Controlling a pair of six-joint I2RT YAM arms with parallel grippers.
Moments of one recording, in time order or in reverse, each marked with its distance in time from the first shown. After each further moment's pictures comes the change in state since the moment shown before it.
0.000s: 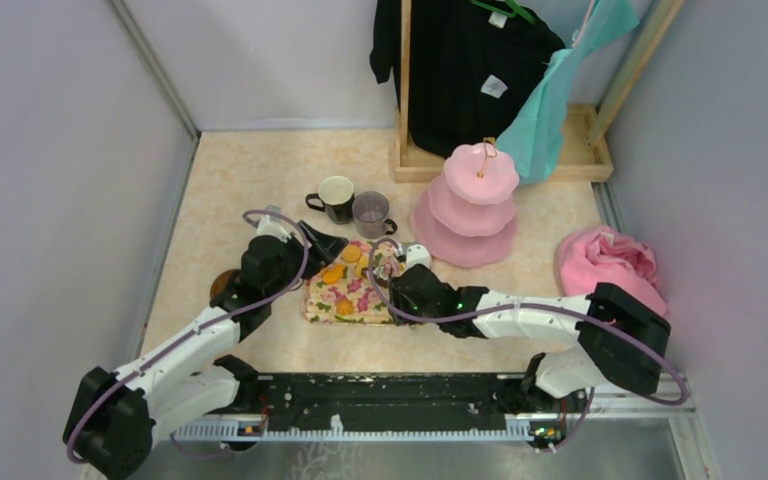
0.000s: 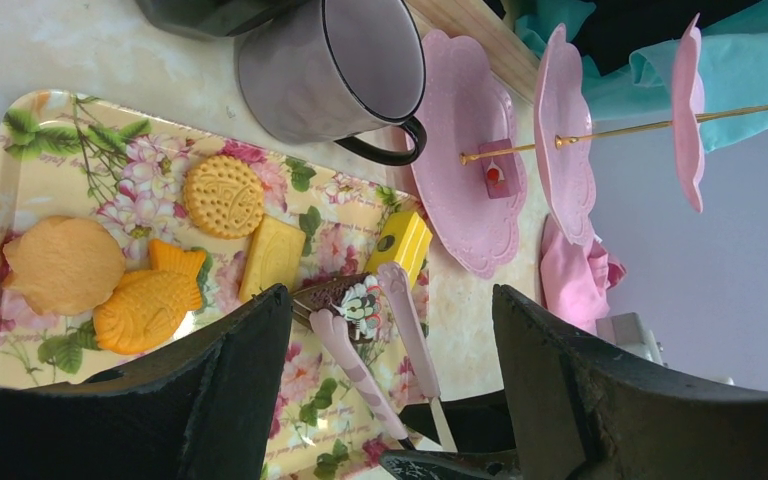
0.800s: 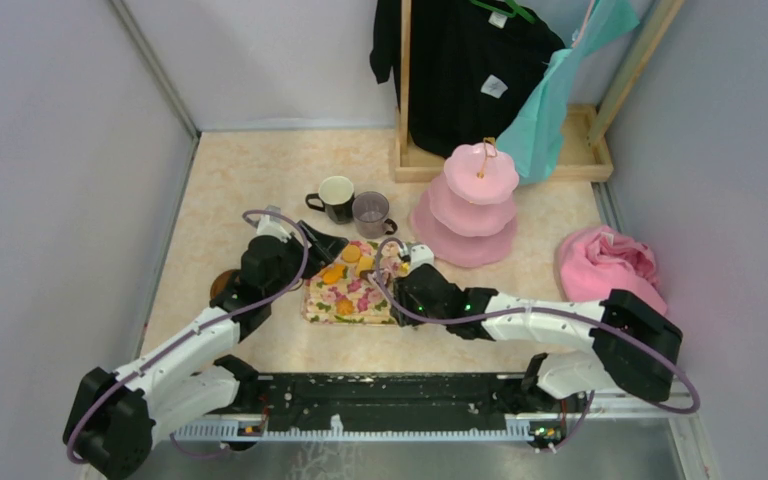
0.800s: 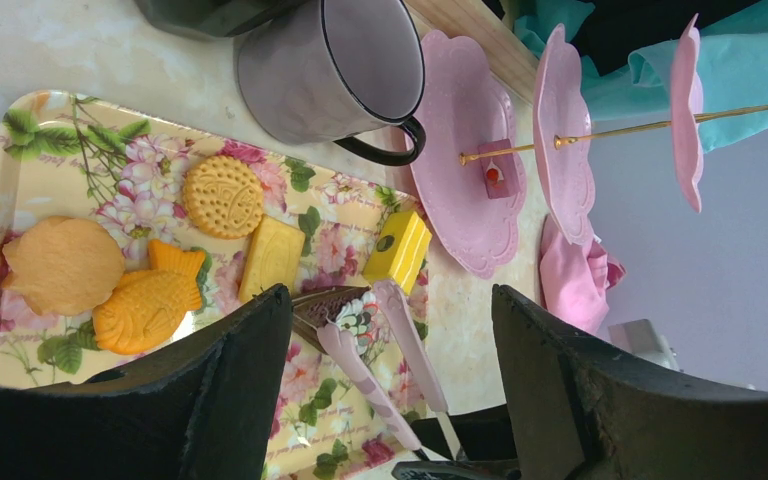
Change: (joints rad) left arm 0.000 -0.001 -0.002 -0.001 0.000 0.000; right arm -0.010 -0.038 -0.028 0.003 -0.058 0.006
